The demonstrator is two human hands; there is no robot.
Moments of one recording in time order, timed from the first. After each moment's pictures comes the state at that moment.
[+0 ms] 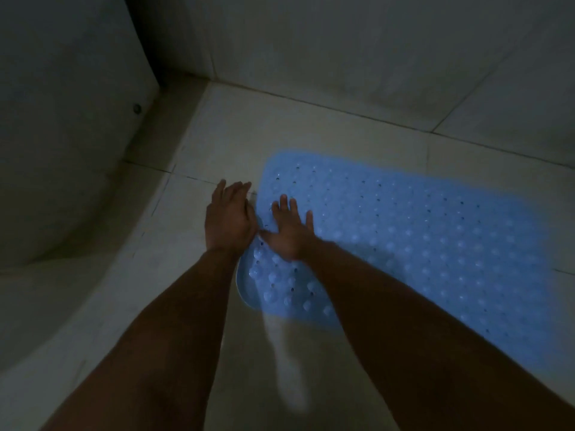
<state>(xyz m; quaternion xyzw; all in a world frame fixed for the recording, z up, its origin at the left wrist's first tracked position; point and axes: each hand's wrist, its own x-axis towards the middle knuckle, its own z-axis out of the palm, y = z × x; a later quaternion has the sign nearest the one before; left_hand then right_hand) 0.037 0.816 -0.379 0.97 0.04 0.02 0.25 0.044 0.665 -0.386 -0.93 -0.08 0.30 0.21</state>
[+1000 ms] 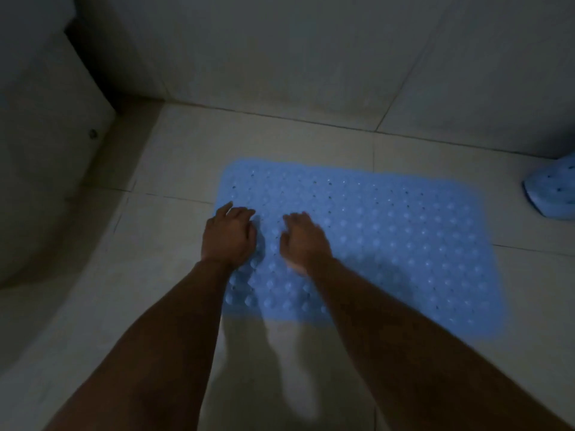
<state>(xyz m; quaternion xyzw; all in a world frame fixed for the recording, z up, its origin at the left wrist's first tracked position) 0.016 0.746 -0.361 0.98 -0.09 -0.06 0.17 -0.003 0.564 -0.364 -0.96 0.00 0.18 0.20</state>
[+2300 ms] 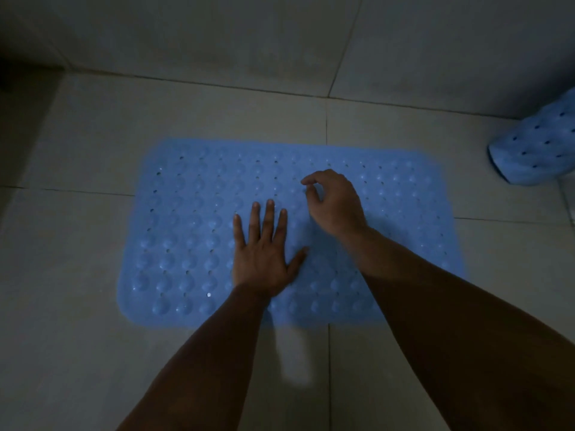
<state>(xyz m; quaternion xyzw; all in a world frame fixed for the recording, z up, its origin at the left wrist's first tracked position) -0.041 0.570 -0.431 0.98 -0.18 -0.08 0.05 0.021 0.396 -0.371 -0.94 0.06 -0.05 0.33</state>
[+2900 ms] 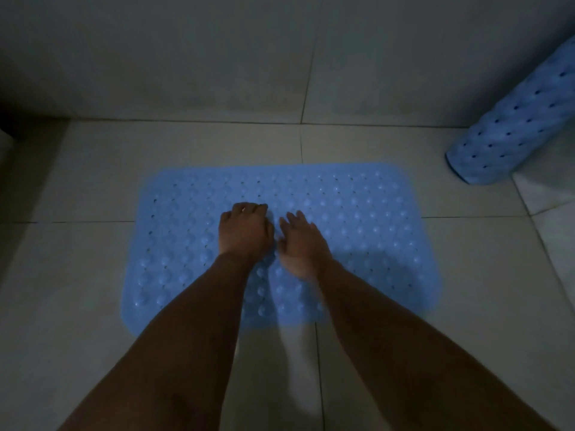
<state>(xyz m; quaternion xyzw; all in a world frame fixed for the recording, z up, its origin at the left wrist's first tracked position) 0.017 0.563 -0.358 0.98 -0.16 -0.08 0.08 -0.037 0.426 -0.367 -0.97 0.02 0.16 0.17</state>
